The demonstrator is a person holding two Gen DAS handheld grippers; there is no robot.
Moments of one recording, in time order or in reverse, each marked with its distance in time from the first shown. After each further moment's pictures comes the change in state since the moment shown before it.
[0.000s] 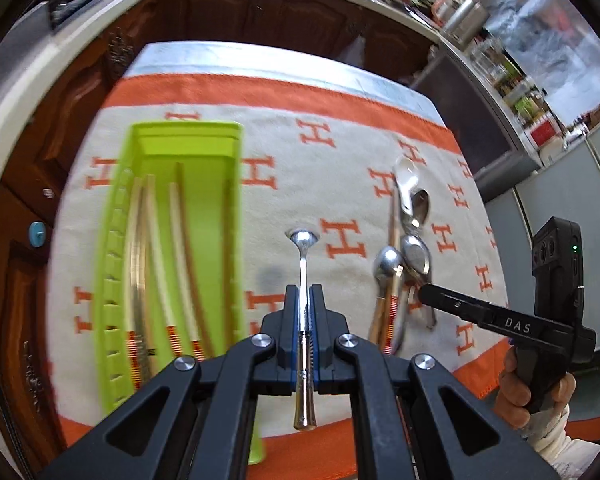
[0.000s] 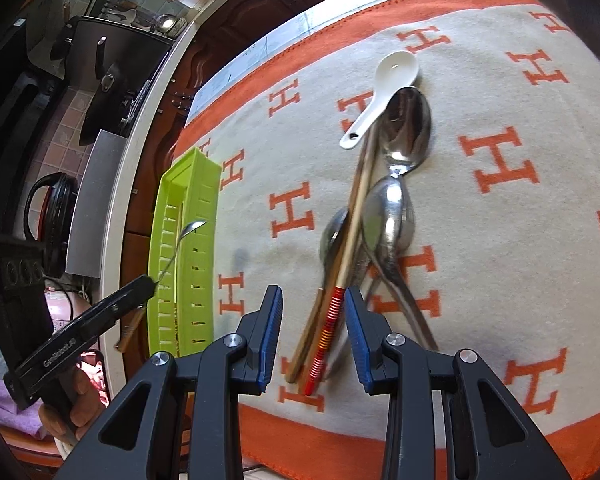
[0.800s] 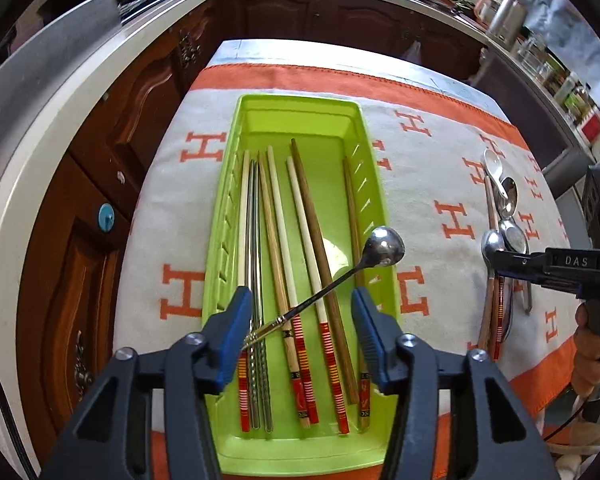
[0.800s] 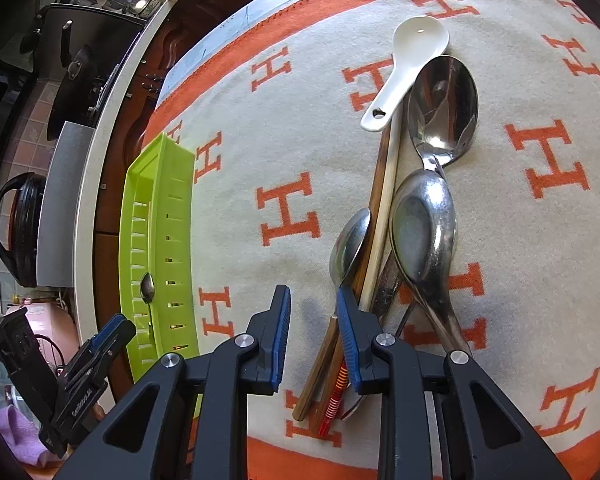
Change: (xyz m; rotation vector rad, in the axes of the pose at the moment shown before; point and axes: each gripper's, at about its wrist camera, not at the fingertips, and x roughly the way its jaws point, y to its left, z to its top) left arm 0.019 0.056 -0.033 0.033 -0.042 0.209; right arm 0.060 0.019 0.022 0.030 0.079 -0.093
